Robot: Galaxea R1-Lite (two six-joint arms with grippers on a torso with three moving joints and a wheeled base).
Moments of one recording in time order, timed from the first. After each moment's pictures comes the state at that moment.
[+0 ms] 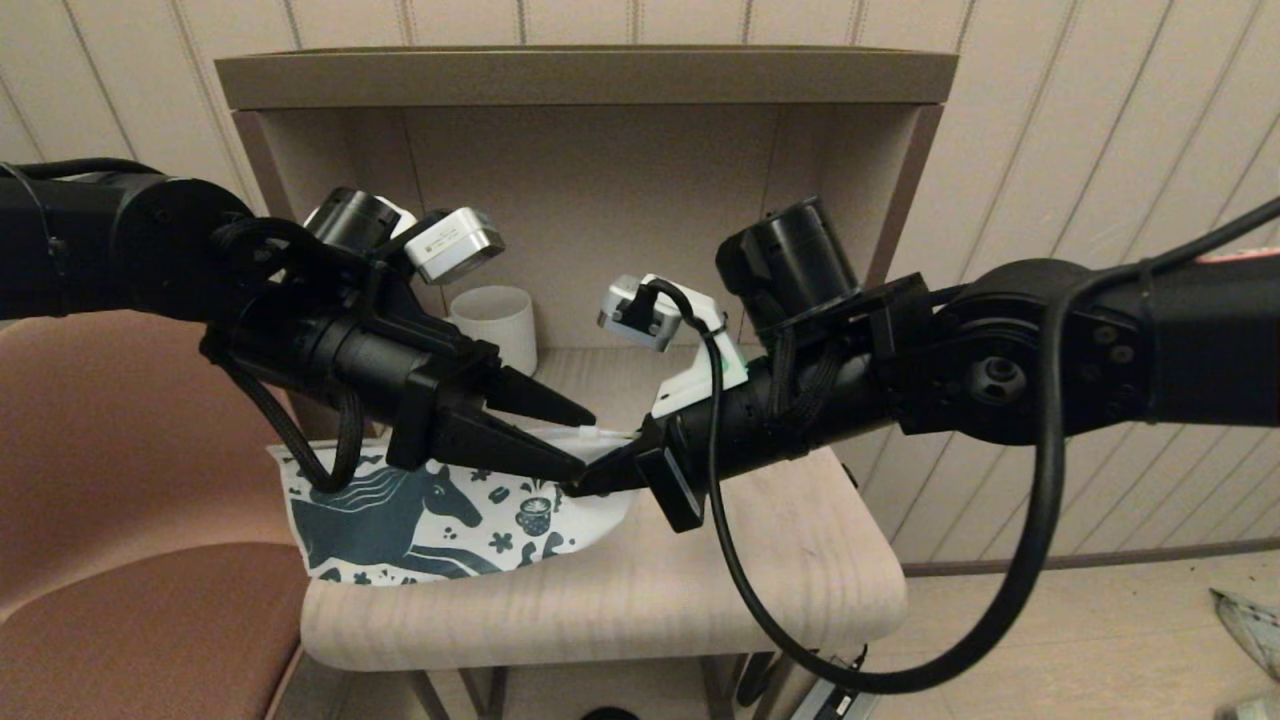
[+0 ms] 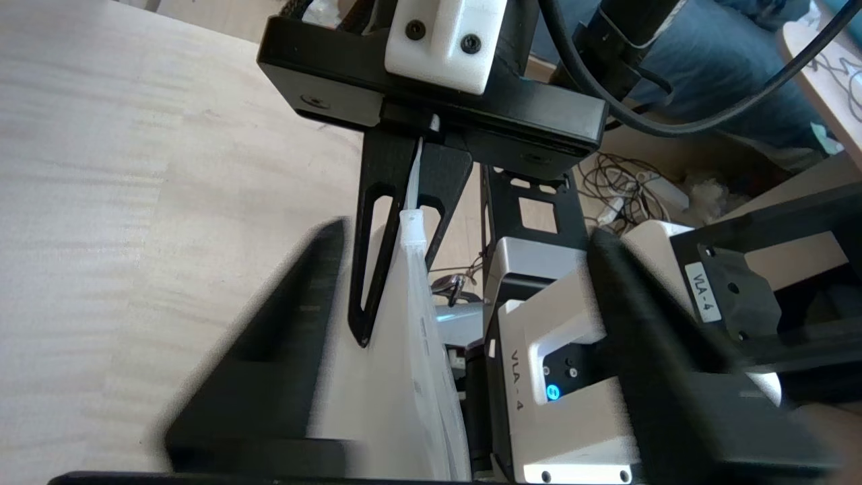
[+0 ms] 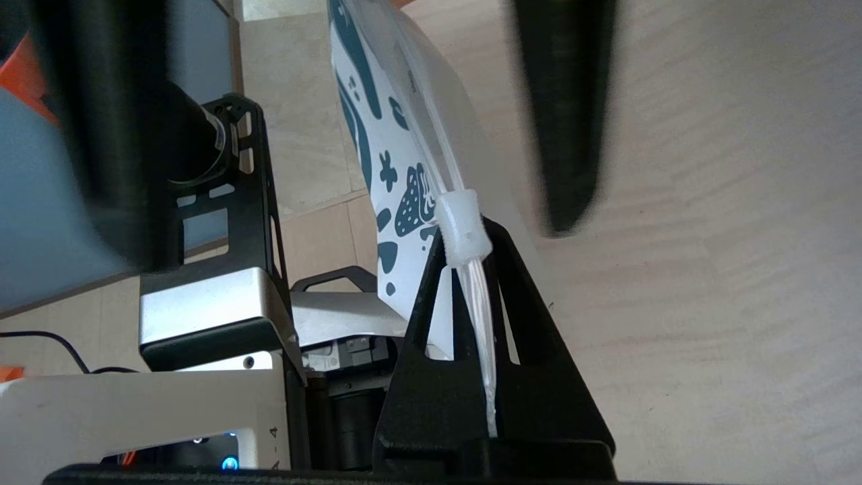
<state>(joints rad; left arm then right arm) -0.40 1.85 -1.58 0.68 -1.20 0.61 0.71 1.89 -1.54 0.20 0.63 -0.19</state>
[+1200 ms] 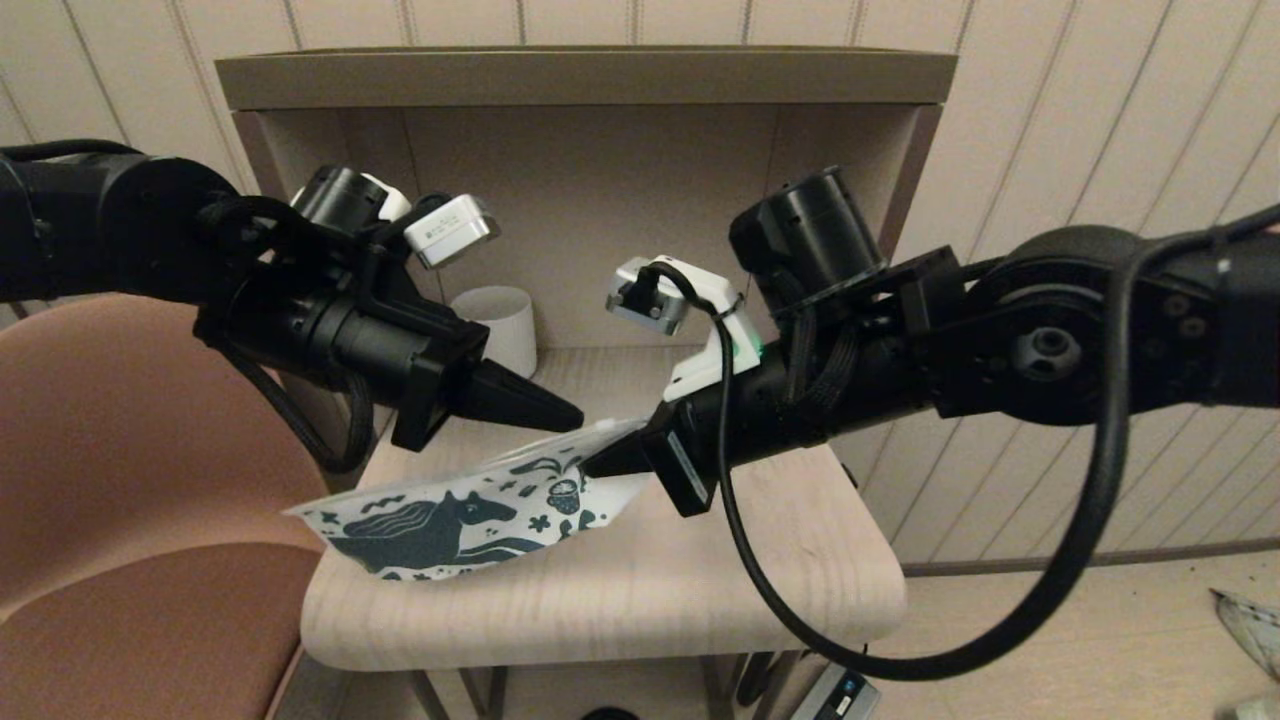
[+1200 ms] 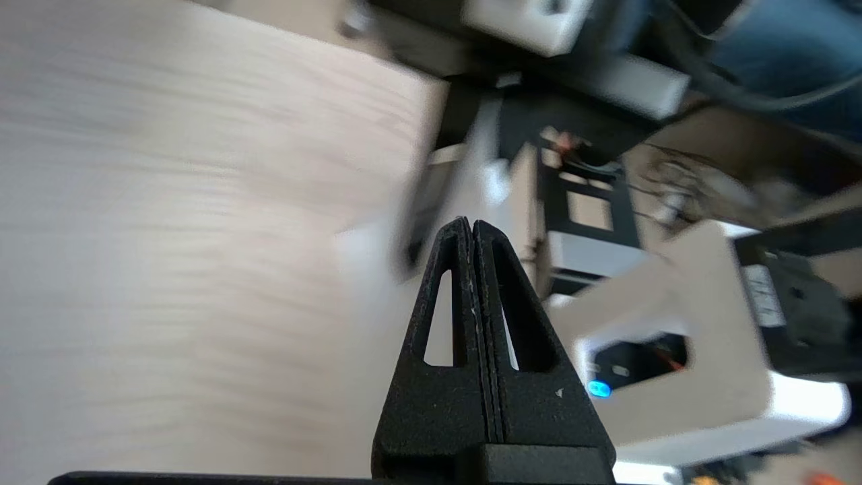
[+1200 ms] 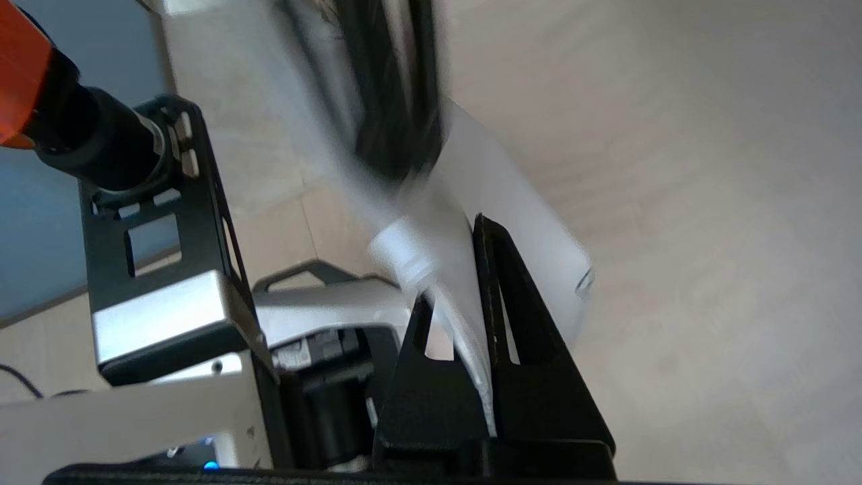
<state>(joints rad) -0.37 1.86 -1.64 0.68 -1.12 0.61 0.72 1.86 -1.59 0.30 0.48 -0.17</state>
